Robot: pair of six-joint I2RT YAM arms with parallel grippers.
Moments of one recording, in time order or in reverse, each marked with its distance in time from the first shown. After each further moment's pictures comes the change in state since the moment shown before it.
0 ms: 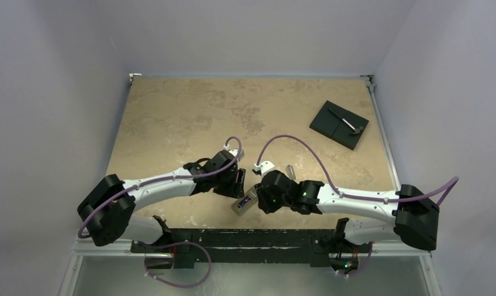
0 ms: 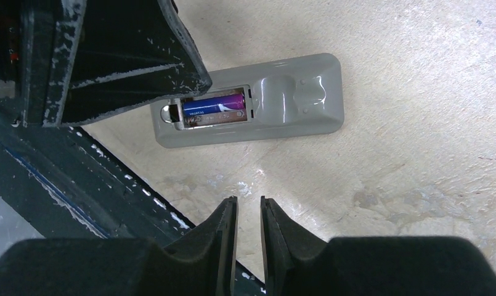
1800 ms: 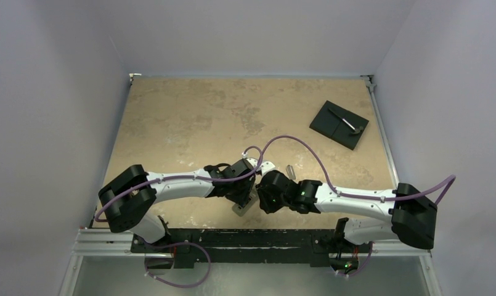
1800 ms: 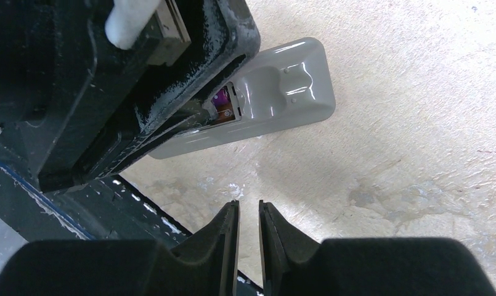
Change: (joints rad) left arm -0.166 0.177 0.109 -0.030 -0.108 0.039; right arm -0.004 0.024 0.000 -0.013 0.001 0.015
